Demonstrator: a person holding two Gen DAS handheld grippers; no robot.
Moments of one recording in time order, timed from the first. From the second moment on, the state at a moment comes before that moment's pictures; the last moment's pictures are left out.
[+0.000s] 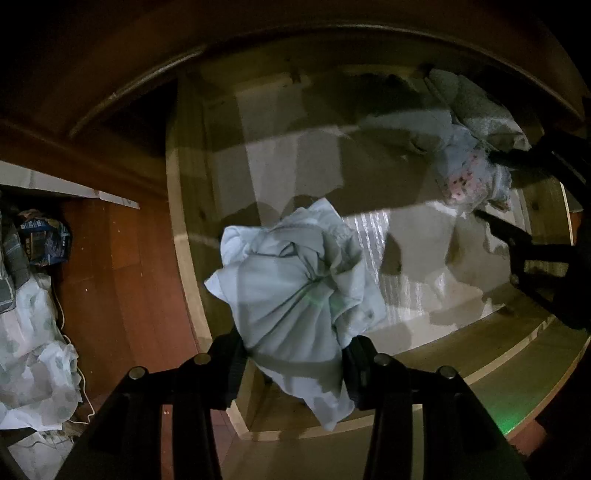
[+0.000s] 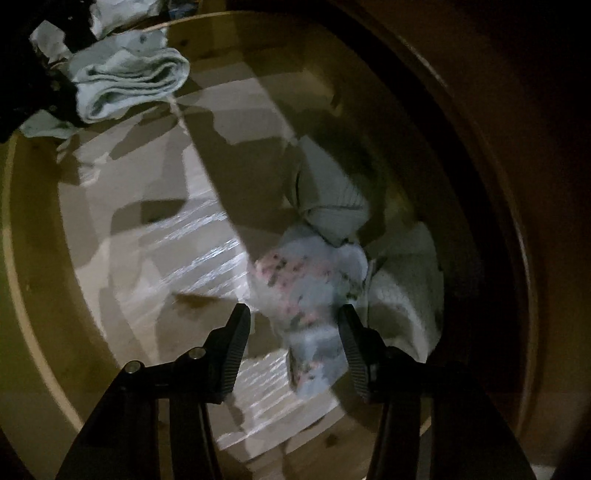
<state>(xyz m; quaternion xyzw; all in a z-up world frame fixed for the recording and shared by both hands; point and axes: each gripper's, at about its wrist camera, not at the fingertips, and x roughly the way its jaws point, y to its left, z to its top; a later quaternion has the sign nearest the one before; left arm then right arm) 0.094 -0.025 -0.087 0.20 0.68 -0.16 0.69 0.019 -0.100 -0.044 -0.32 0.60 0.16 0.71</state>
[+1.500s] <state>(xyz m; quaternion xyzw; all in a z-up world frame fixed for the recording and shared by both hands) 0.095 -0.028 -0.084 0.21 0.67 -0.18 0.69 0.023 -0.124 -0.077 -0.20 0.67 0.21 0.69</state>
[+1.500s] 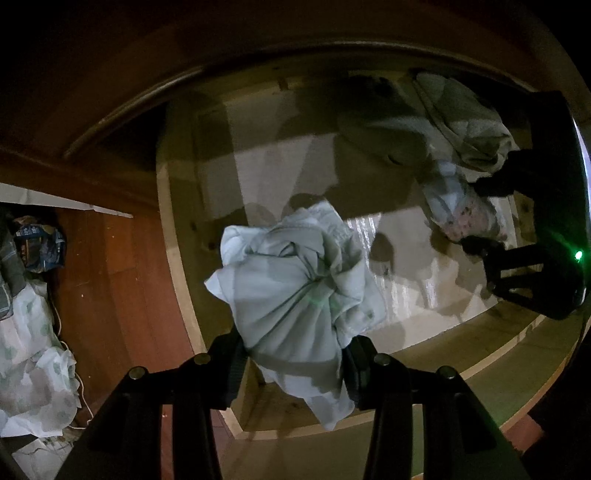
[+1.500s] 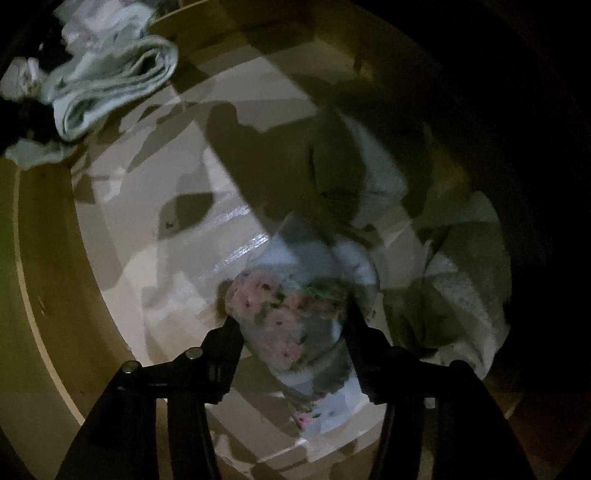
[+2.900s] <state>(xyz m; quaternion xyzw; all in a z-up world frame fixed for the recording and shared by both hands) 0.053 -0.023 -0.034 0.18 0.57 -0.11 0.79 -0.035 -0.157 0.017 0.07 0.64 -0.04 0.77</state>
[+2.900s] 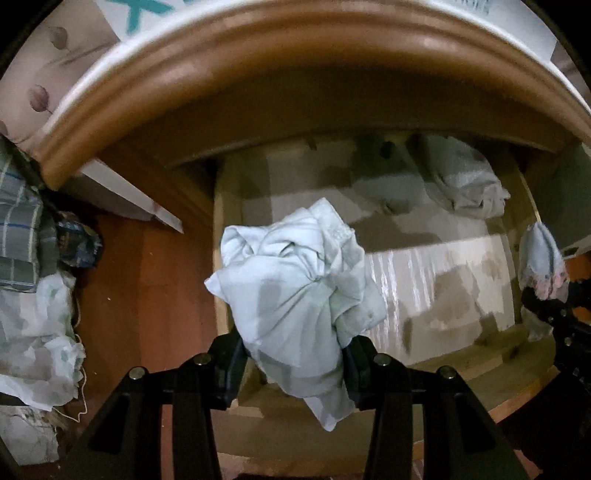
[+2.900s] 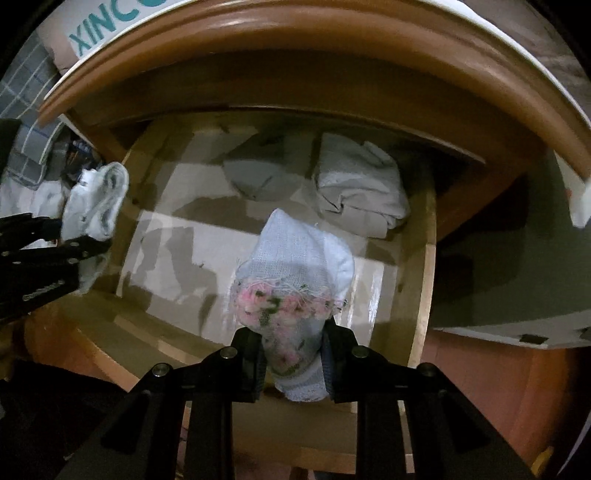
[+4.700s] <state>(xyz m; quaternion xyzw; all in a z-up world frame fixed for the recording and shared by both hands) 0.195 -0.048 0.250 0.17 0.44 -0.12 0.87 -0.035 -0.174 0.012 0.10 0.64 -0.04 0.76</state>
